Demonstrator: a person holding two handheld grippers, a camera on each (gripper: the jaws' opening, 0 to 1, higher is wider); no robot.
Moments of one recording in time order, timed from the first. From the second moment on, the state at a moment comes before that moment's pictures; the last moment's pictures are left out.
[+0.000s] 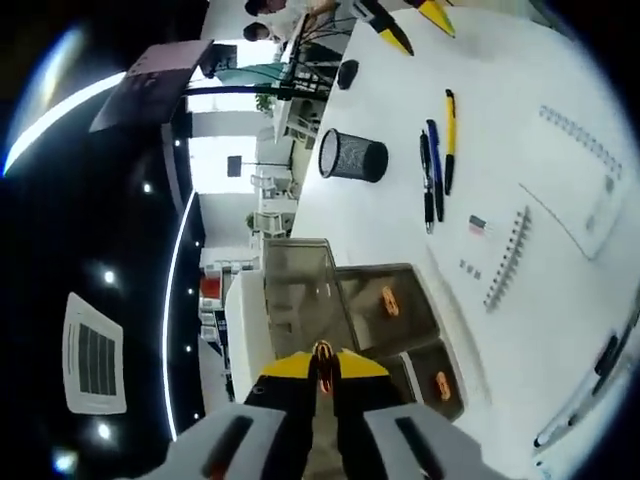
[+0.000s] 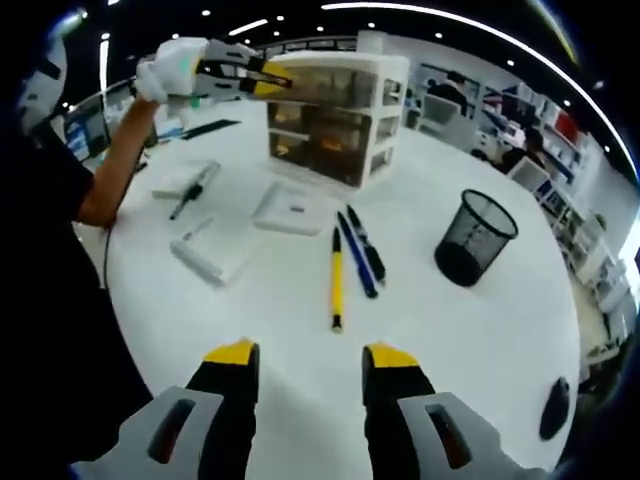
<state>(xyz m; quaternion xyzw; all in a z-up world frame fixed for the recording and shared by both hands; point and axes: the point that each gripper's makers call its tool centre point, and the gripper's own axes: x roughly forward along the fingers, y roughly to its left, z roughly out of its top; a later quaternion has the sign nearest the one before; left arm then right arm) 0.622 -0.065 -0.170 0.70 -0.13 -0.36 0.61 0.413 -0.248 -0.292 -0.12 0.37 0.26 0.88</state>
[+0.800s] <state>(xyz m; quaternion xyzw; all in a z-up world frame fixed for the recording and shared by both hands) 0.607 -0.065 -0.172 0.70 -0.10 -0.38 0.60 0.404 -0.246 -0.289 -0.12 0.37 0.25 0.89</state>
